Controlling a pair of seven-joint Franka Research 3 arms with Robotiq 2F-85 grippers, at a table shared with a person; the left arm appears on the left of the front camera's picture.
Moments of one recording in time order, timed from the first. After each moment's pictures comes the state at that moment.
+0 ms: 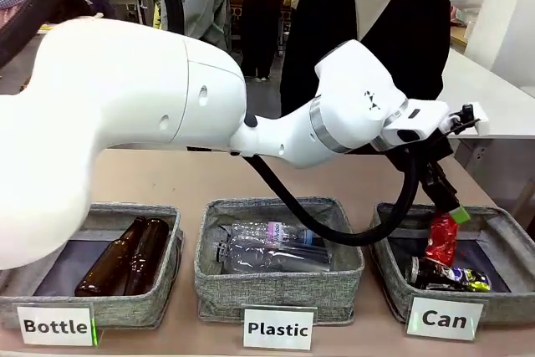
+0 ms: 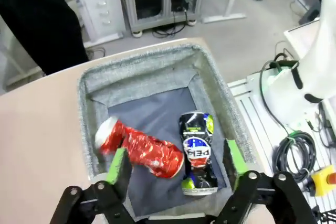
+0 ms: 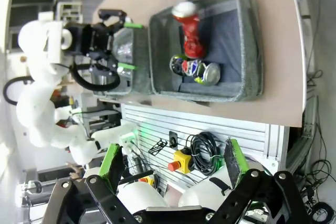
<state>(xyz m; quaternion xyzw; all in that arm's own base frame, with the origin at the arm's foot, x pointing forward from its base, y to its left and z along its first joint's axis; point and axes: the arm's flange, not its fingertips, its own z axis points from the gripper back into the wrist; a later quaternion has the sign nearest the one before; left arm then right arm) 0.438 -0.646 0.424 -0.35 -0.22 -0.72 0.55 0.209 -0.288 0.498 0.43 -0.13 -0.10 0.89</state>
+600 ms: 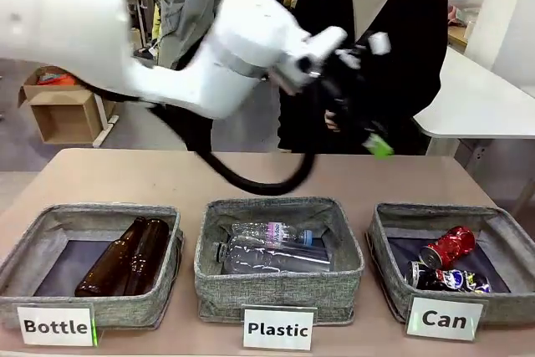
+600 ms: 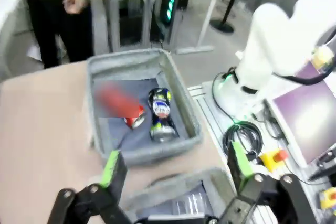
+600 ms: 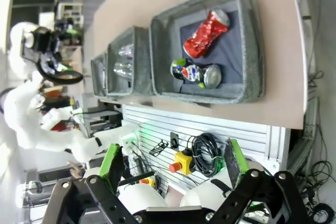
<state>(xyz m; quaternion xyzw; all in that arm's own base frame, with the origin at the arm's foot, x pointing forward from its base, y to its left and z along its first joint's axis) 0.487 -0.451 0.501 -0.45 -0.21 -0.68 0.54 0.217 -0.282 0.499 0.43 -0.13 -0.10 0.89</state>
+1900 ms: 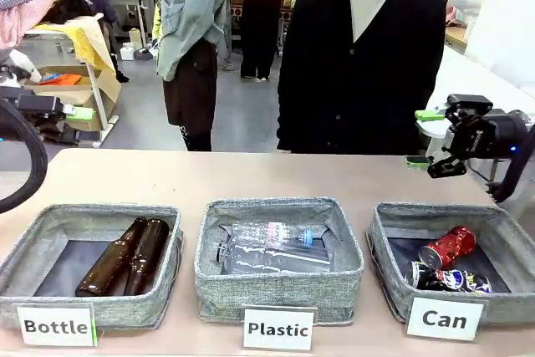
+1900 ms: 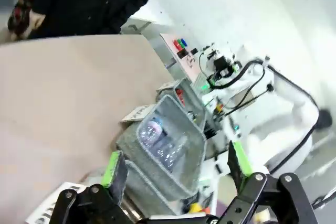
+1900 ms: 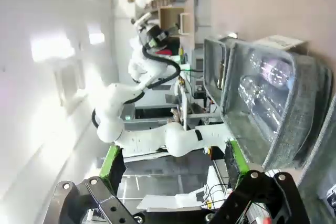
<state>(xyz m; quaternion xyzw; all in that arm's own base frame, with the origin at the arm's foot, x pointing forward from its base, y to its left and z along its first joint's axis) 0.480 0.045 0.401 -0.61 -0.25 -0.14 0.74 0.435 -0.017 0.410 0.68 0.00 -0.01 0.73</state>
